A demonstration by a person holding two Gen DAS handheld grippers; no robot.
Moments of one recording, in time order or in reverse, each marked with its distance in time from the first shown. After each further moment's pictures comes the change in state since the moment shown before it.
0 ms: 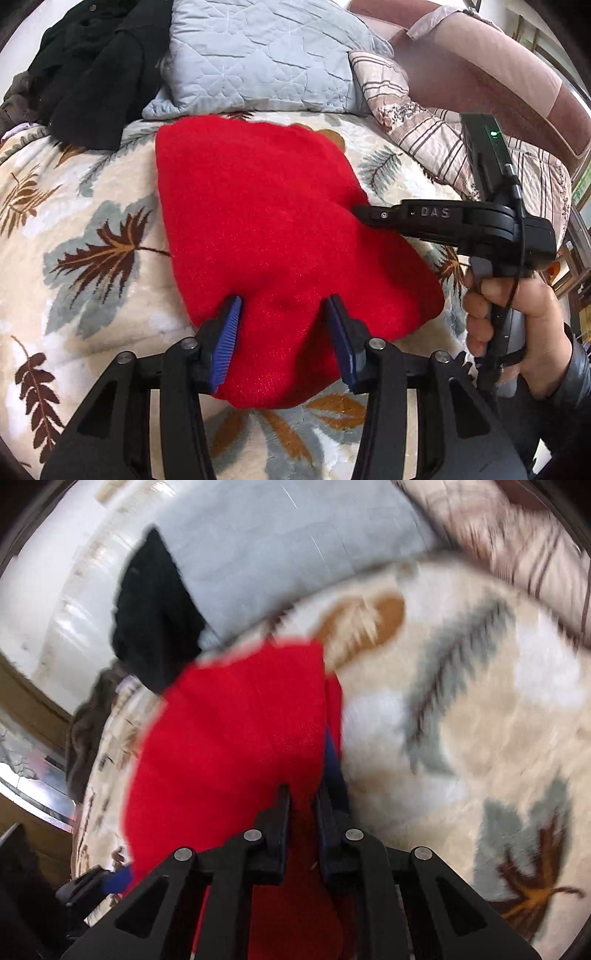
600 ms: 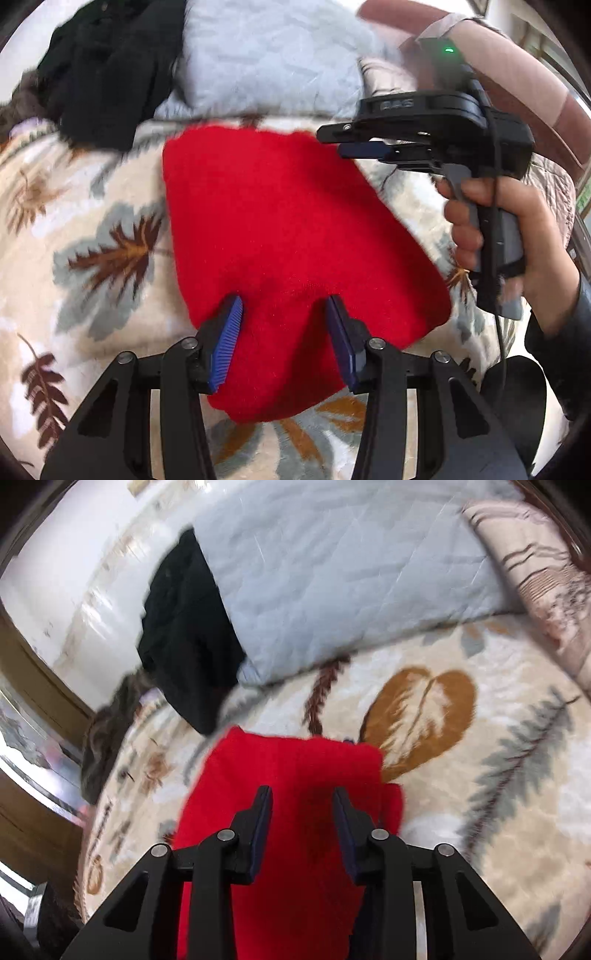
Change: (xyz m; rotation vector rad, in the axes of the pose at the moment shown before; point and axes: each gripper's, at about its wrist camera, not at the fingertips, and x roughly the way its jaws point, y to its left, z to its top) left arm 0.000 0.014 0.003 -0.038 0.003 0.009; right arm 0.037 0.038 0.068 -0.121 0.034 0.022
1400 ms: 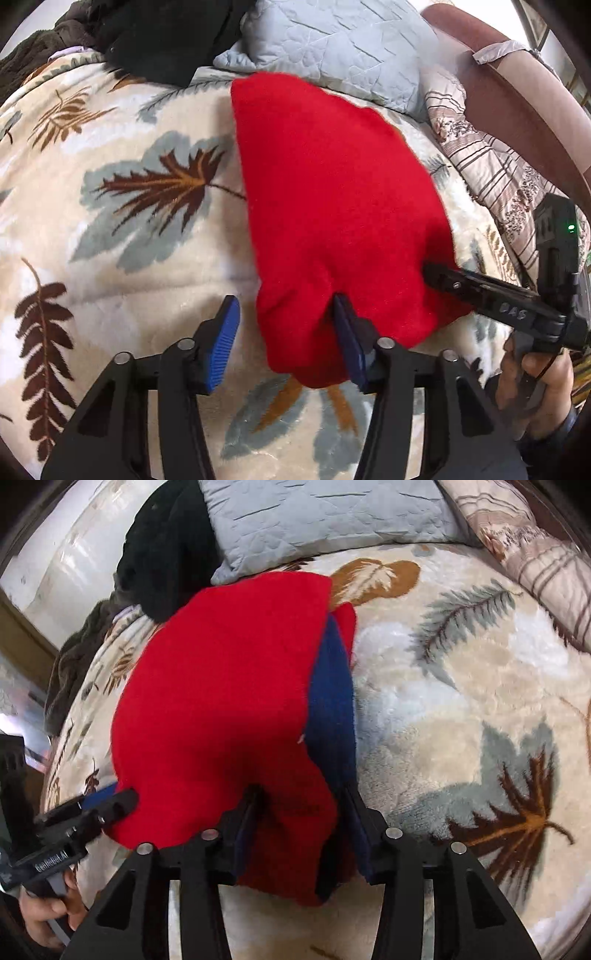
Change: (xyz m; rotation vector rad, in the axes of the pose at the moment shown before) left arm 0.003 0.041 -0.023 -0.190 0.073 0.033; right arm -0.047 -0.002 -0.124 -0.029 0.087 -0.115
